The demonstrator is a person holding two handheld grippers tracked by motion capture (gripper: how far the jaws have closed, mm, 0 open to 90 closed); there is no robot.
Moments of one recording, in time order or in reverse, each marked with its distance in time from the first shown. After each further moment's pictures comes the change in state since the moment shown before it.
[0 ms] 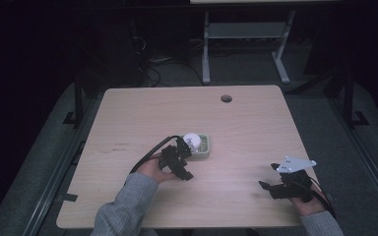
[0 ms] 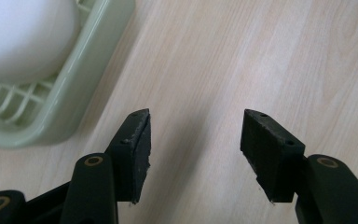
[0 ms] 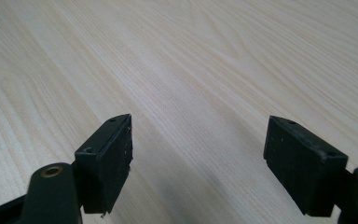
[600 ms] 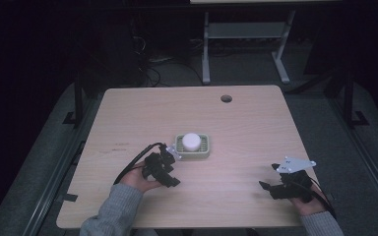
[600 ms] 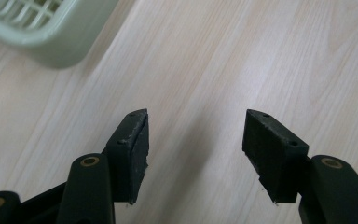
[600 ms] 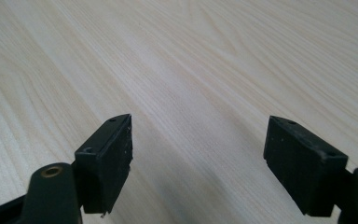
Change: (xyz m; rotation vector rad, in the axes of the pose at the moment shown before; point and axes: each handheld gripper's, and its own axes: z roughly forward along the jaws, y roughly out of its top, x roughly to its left) left arm -0.003 -0.050 -0.013 -0.055 0.037 -0.054; right arm 0.001 -0.001 0.000 0.015 -0.011 -0.001
